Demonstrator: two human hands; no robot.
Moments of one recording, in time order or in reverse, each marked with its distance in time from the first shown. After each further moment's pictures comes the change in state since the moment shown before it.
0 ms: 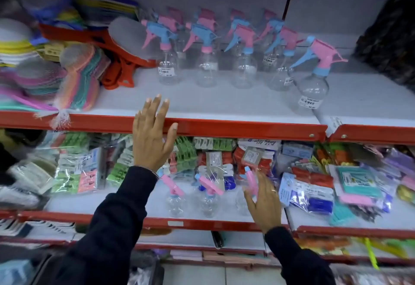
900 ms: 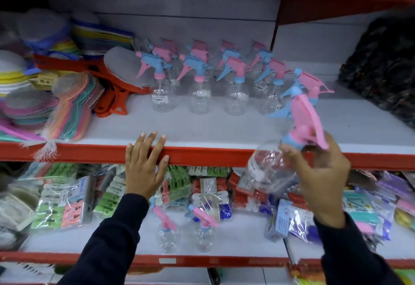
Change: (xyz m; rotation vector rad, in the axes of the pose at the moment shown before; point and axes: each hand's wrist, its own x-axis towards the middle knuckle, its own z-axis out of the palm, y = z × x) left_hand 0.001 -0.027 0.031 0.159 0.028 0.024; right_hand 0.085 -0.105 -0.186 0.671 0.470 -0.275
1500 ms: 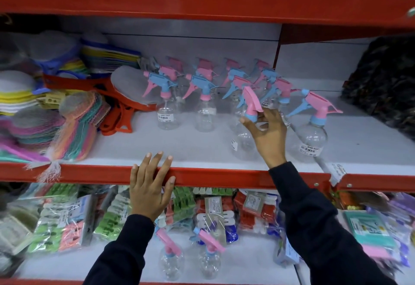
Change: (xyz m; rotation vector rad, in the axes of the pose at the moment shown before) left_hand 0.002 -0.003 0.010 0.063 0.128 0.043; right_hand 0.094 0.072 0.109 -0.188 -0.037 0.036
